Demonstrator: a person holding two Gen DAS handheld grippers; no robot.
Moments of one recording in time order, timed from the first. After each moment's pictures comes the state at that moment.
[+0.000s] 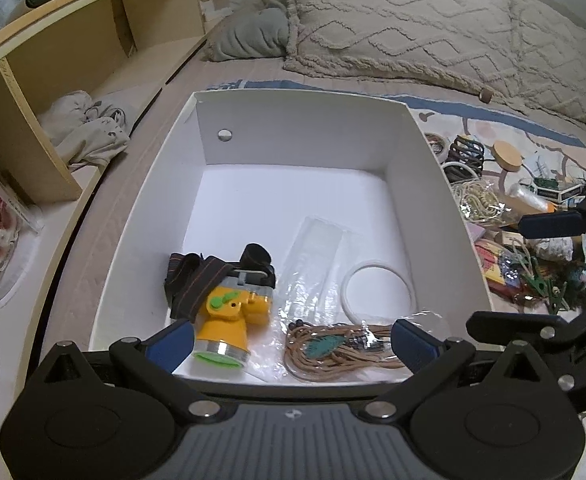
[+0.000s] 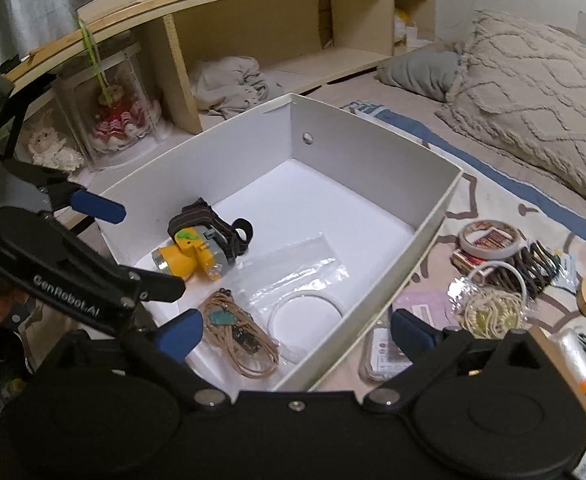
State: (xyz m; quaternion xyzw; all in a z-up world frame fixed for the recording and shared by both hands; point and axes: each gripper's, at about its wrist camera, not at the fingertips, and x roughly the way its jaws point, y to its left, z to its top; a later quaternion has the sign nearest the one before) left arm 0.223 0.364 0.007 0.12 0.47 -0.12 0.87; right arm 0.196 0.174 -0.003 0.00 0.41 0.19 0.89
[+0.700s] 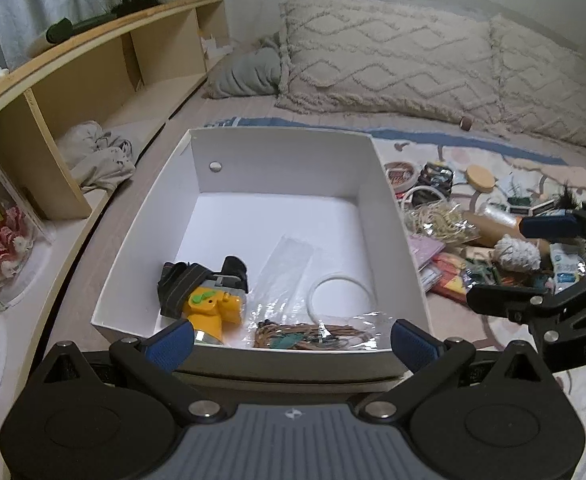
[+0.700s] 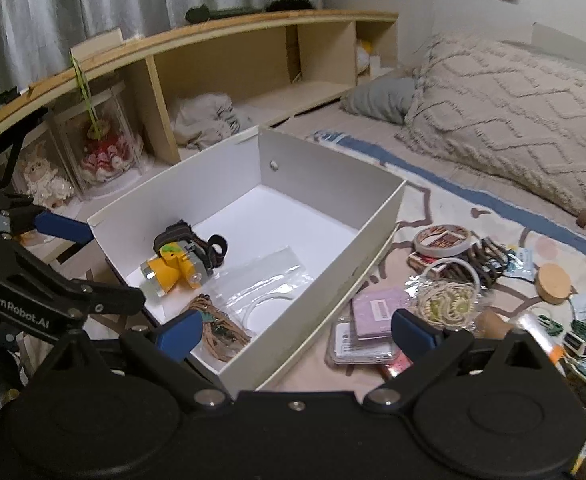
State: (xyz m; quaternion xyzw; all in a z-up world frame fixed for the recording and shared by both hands) left arm 0.163 0.343 0.033 0.11 0.41 -0.12 0.90; right arm 0.142 0.134 0.009 0.01 0.35 0.15 0.92
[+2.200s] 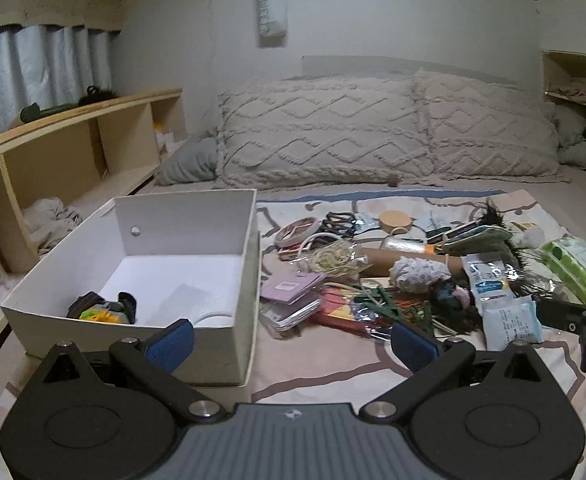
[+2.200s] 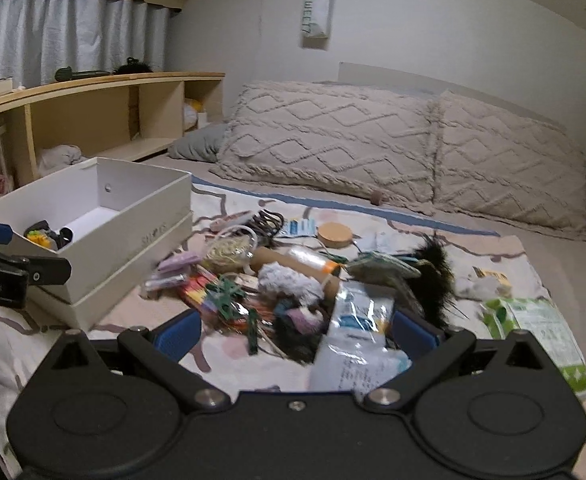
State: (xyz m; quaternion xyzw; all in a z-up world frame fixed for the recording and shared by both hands) left arm 0.045 0.240 -0.025 0.12 0.25 -0.17 0.94; right arm -0.036 0.024 -0.042 0.01 0.25 -0.09 0.96
